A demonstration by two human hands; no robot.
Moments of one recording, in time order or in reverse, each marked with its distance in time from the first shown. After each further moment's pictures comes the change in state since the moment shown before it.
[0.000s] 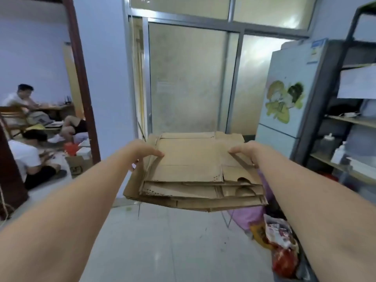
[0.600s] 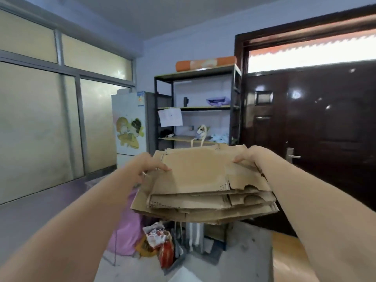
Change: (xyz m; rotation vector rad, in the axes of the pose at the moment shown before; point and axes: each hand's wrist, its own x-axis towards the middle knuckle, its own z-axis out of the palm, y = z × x) left_hand -0.261 0.152 0.089 0.140 -0.589 0.729; right_hand -0.439 0.046 -0.173 -0.259 0.737 0.429
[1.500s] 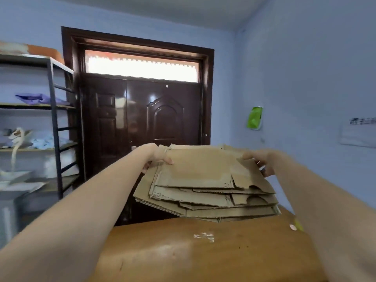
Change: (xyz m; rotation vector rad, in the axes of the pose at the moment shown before) left_hand -0.319 0.438 0.438 0.164 -0.493 0.539; right_hand -0.293 0.558 -0.410 0.442 0.513 0.642
